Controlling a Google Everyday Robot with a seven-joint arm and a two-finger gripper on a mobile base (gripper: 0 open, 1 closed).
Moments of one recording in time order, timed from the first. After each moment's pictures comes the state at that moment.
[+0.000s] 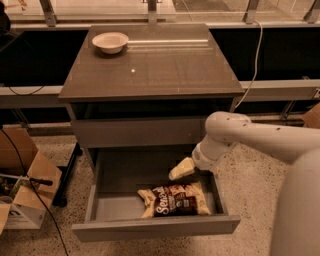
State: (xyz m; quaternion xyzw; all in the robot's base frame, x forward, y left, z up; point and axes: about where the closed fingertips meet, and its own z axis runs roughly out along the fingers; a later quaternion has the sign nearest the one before) arm 0.571 -0.138 0.548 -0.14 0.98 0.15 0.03
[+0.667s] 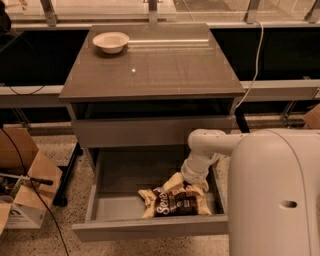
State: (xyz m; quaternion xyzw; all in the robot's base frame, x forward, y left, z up) arm 0.561 -0.119 0.447 -0.09 0.99 0.13 -0.06
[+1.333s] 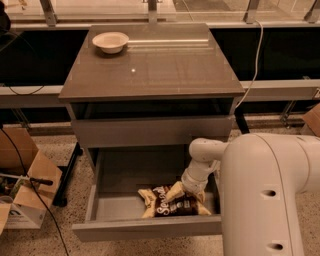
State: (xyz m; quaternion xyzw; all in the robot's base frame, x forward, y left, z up) arm 0.542 -0.119 0.398 -0.04 0.98 0.14 -0.12
